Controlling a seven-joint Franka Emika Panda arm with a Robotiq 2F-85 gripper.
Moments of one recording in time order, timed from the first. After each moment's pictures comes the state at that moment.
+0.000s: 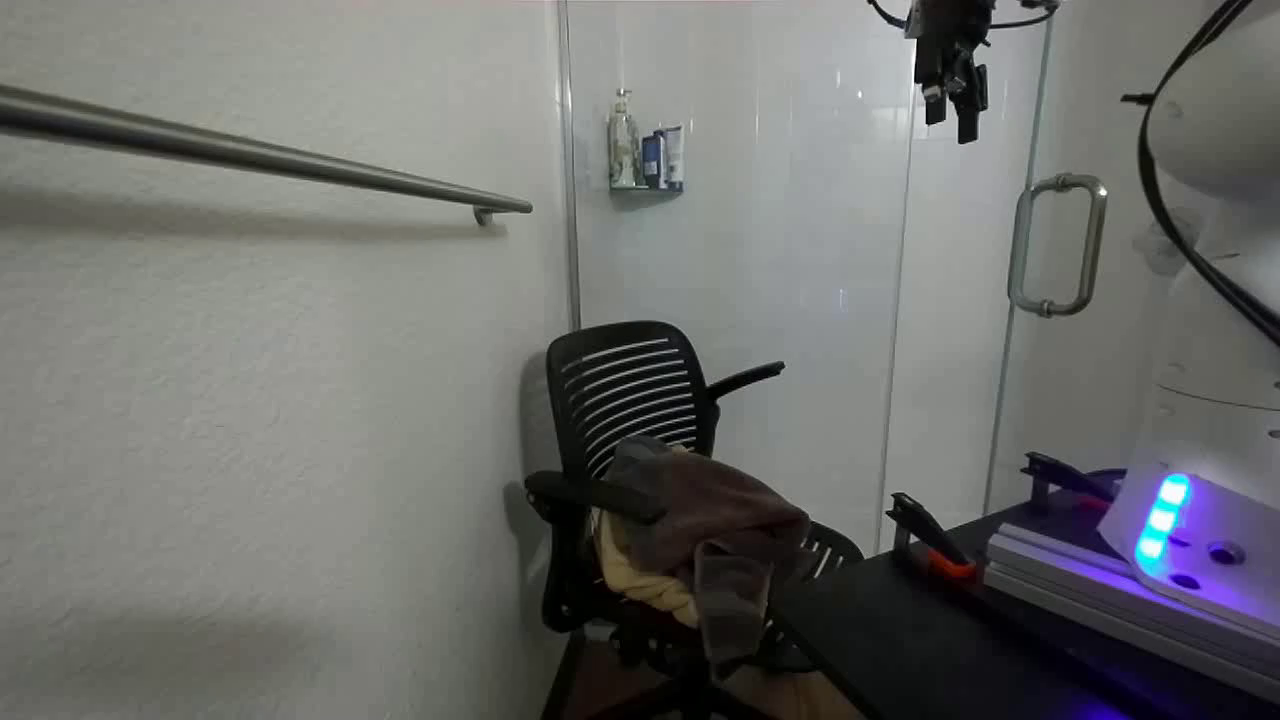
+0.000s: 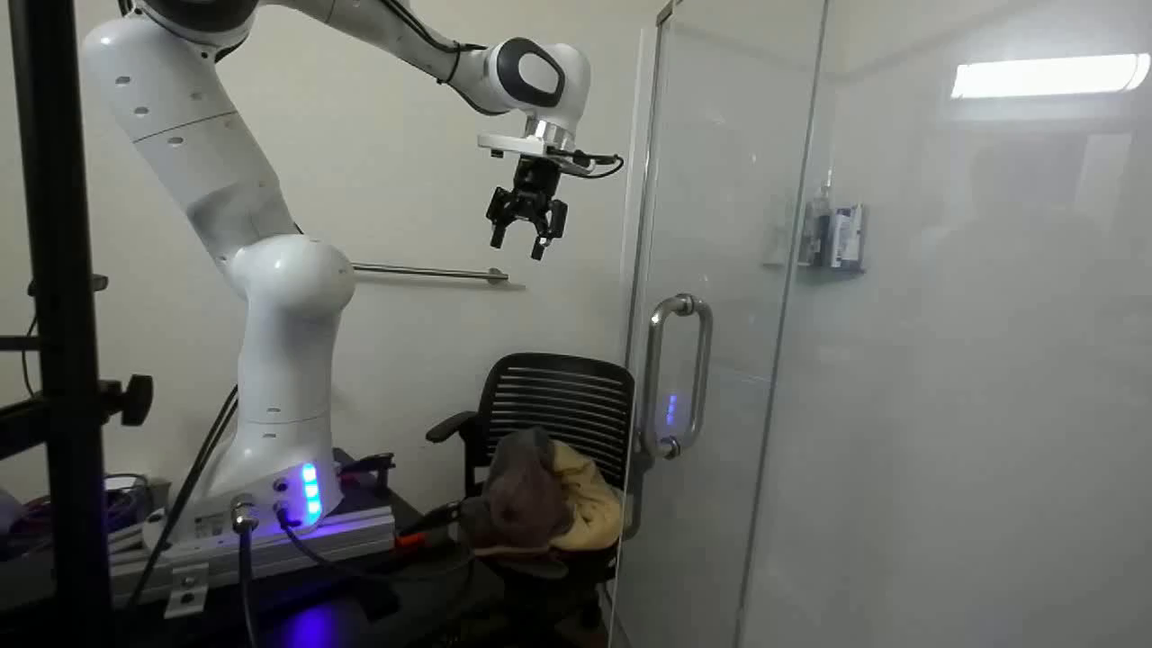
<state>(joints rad) 0.02 -0.54 -0.24 -2.25 -0.05 1.53 -0.42</state>
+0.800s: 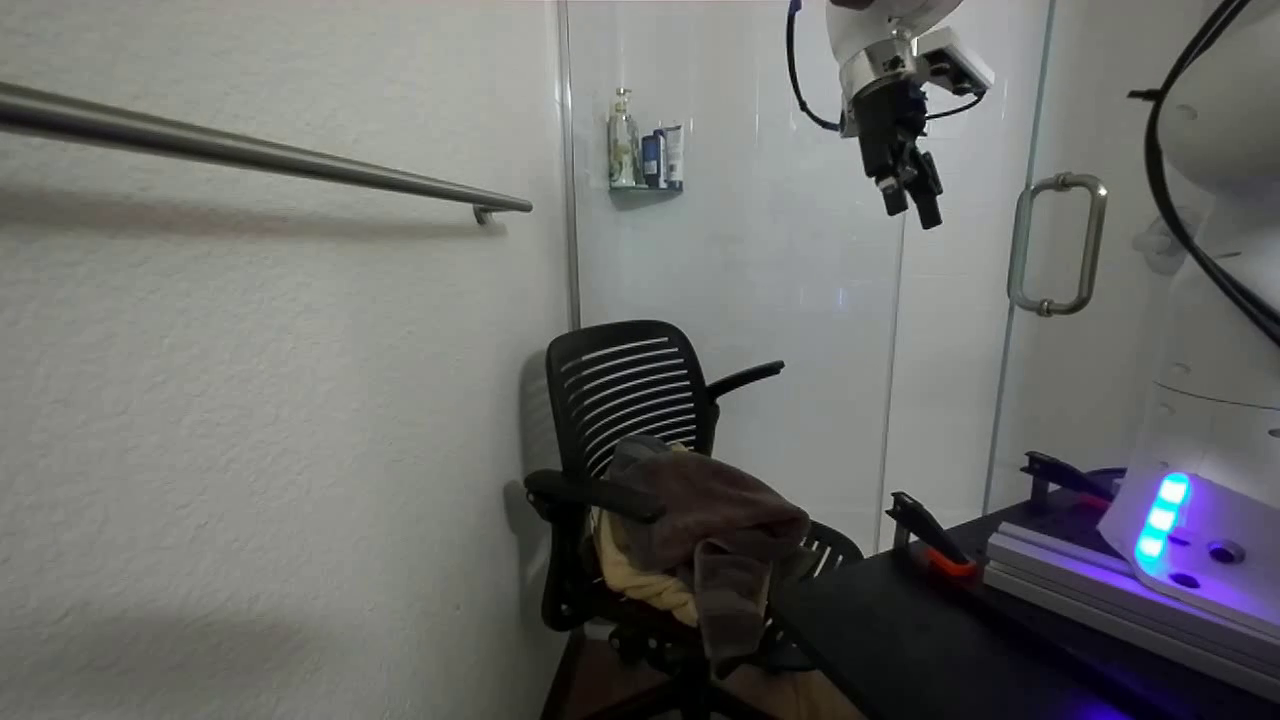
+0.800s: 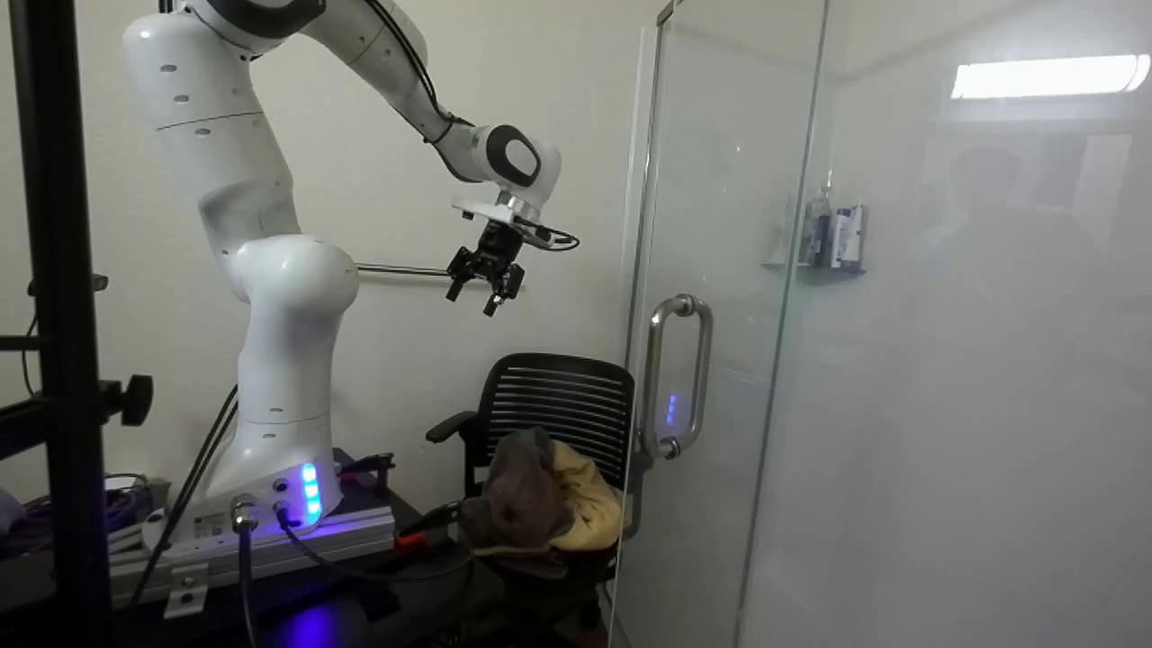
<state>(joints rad) 0.07 -0.41 -0.09 -2.44 0.01 1.62 -0.31</state>
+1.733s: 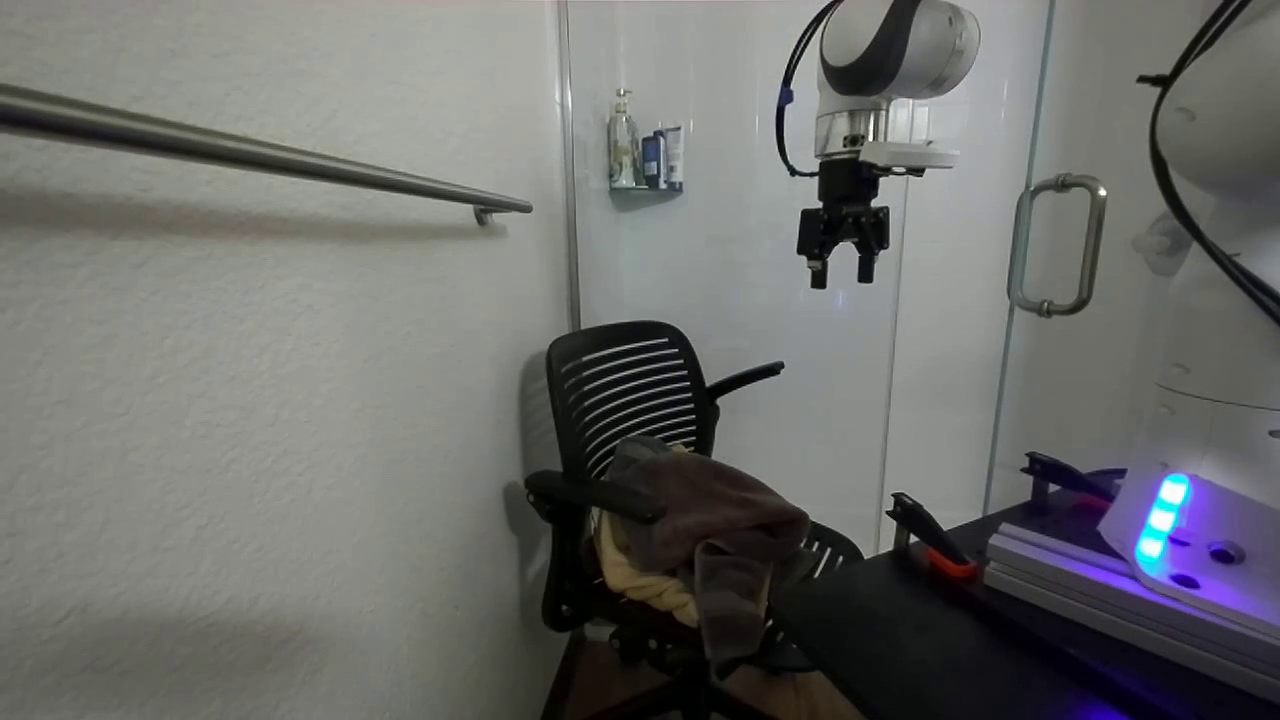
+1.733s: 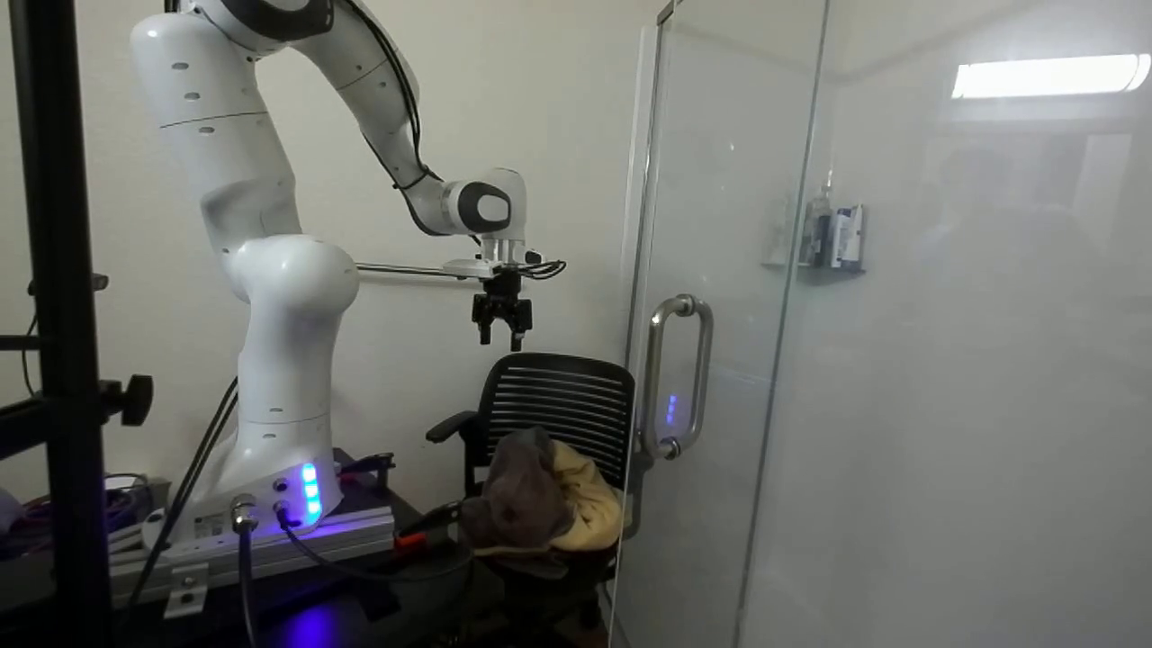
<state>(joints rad) 0.07 -0.39 0.01 -2.69 -0.04 2.33 -0.01</state>
